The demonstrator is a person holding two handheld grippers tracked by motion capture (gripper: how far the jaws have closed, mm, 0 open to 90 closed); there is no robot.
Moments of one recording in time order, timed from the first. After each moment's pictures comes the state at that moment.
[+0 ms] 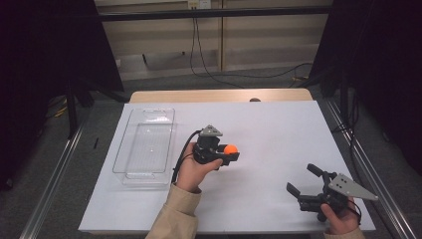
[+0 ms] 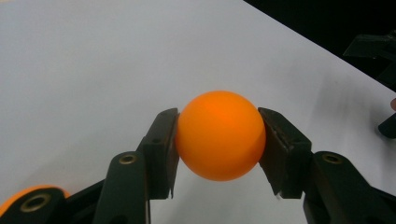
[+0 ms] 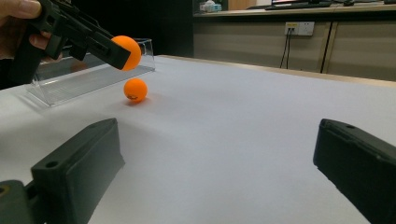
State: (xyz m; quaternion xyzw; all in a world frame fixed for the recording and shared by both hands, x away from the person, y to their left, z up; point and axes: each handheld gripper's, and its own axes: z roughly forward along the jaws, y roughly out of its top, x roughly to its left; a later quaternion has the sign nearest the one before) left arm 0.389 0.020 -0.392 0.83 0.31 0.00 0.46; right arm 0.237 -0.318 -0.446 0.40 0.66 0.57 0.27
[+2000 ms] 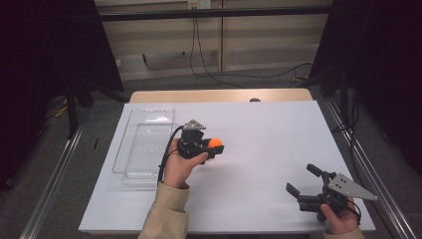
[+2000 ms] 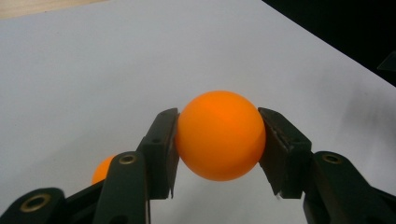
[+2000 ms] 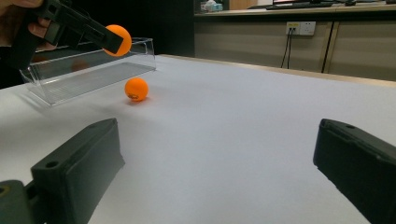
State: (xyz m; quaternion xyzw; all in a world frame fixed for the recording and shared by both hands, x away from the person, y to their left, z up) left arm 0.399 0.057 -0.382 0.82 0.36 0.02 0.45; right arm 0.238 -0.318 -0.447 0.40 0.66 0.57 0.27
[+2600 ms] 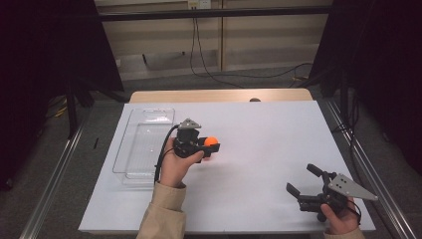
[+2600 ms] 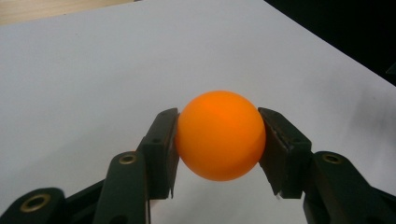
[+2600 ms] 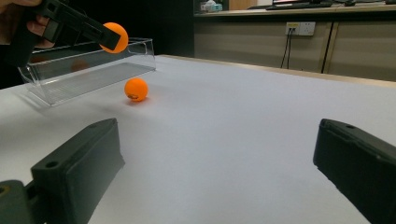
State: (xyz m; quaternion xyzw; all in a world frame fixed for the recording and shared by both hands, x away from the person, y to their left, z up) left arm 0.401 0.067 -0.380 0.81 0.37 0.03 0.45; right arm 0.237 -0.318 -0.447 0.40 0.66 0.57 0.27
